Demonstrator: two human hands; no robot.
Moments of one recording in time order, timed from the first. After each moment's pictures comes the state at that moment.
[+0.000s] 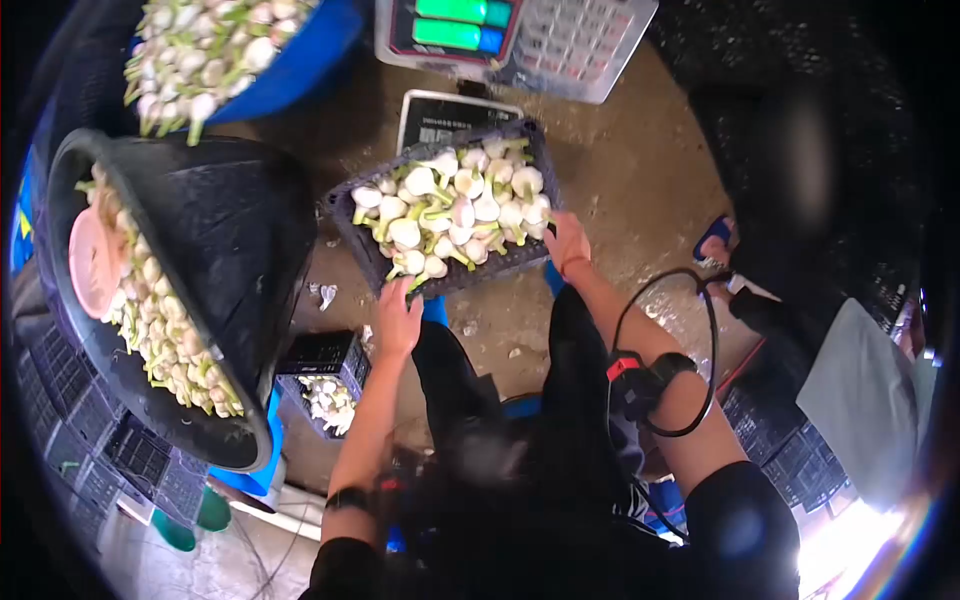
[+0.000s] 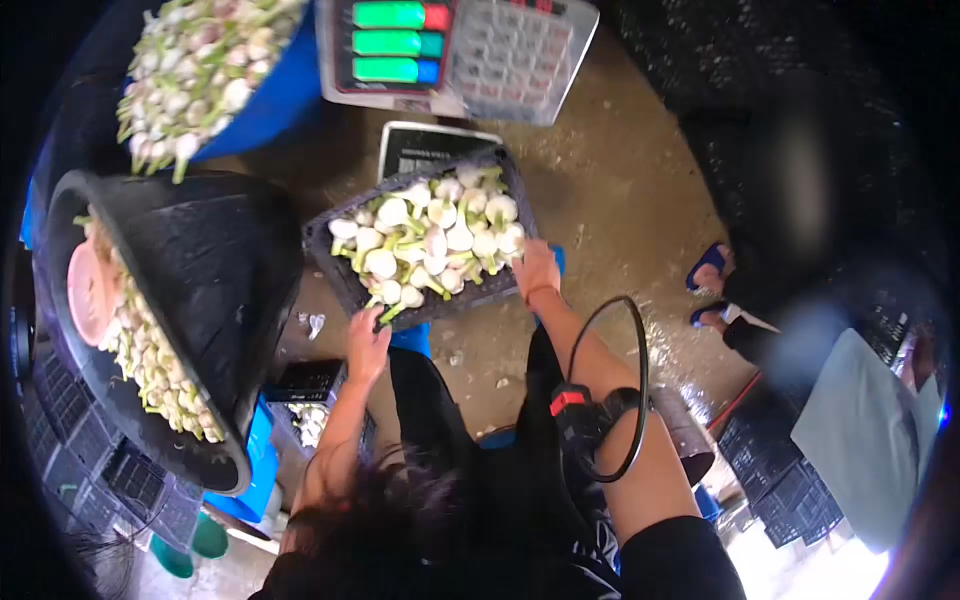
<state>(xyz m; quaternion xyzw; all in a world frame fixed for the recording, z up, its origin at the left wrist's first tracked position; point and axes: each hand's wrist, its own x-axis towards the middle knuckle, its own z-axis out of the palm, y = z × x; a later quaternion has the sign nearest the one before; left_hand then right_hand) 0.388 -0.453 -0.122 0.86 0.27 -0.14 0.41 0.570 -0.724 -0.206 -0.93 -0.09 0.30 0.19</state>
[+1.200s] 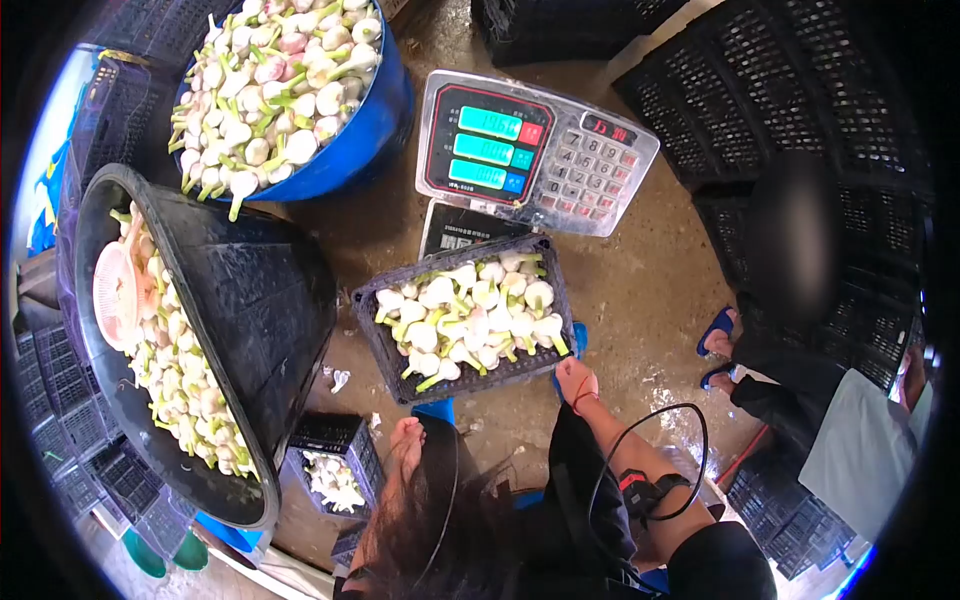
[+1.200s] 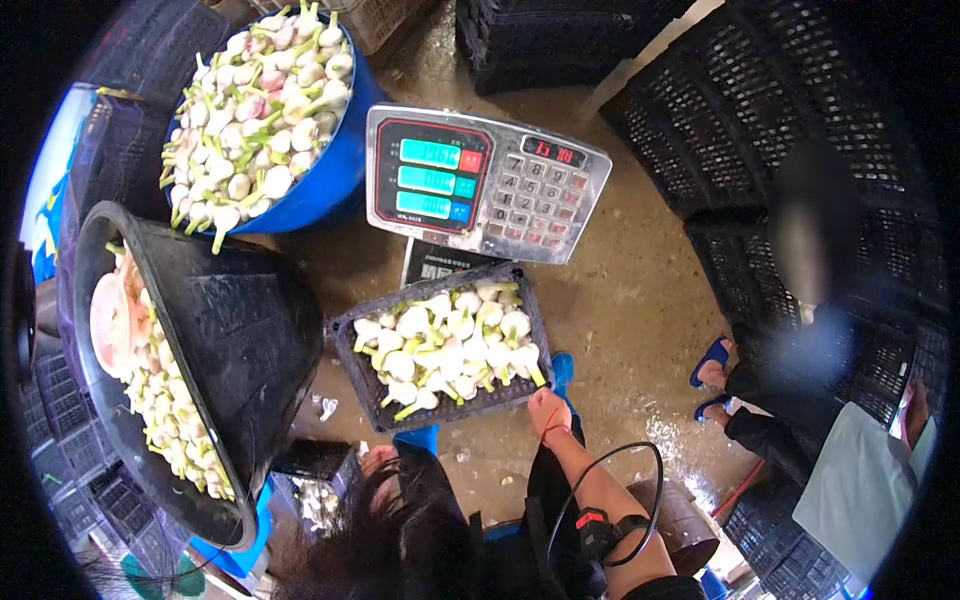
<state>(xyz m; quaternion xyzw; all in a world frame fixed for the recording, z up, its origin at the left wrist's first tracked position) 0.269 -0.466 -0.184 0.36 0.65 -0.12 0.65 0.525 -0.746 -0.187 -0.89 0.07 0.39 0.22</state>
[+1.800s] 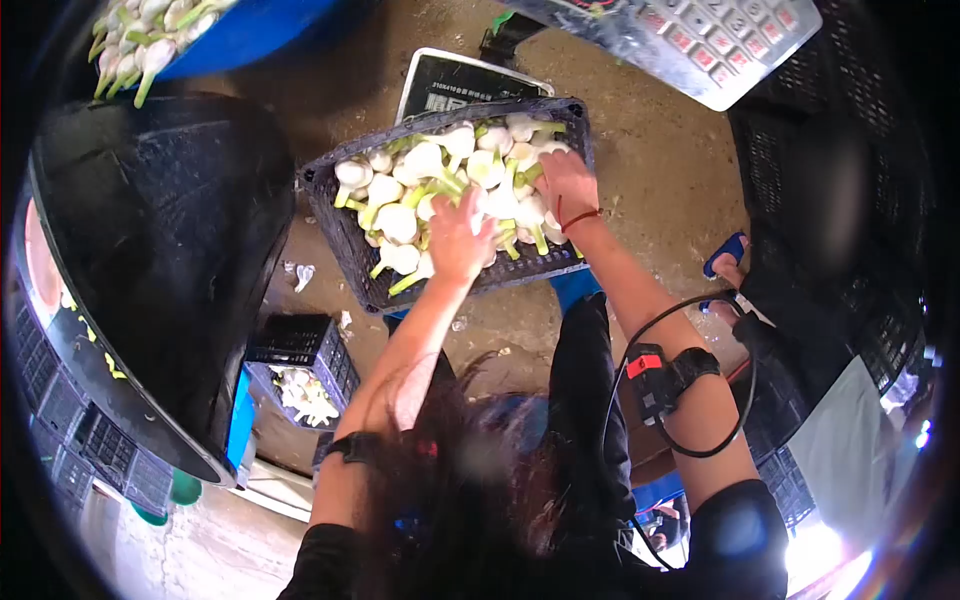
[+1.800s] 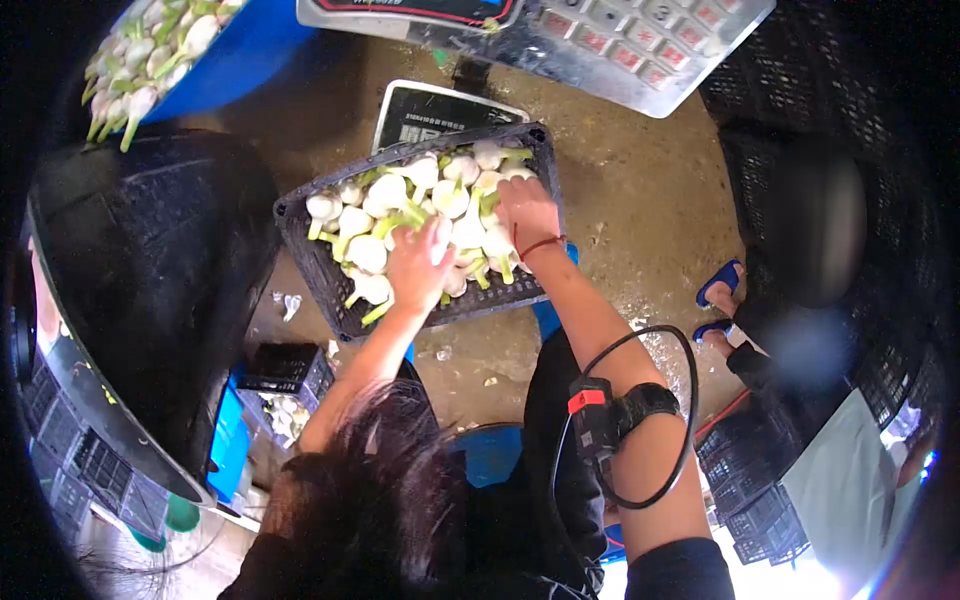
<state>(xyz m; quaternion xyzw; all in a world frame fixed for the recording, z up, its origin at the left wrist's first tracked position) 0.495 -0.513 -0.241 0.91 0.28 -0.12 0.28 0.632 -0.647 -0.260 -0.92 -0.33 0.15 0.17</state>
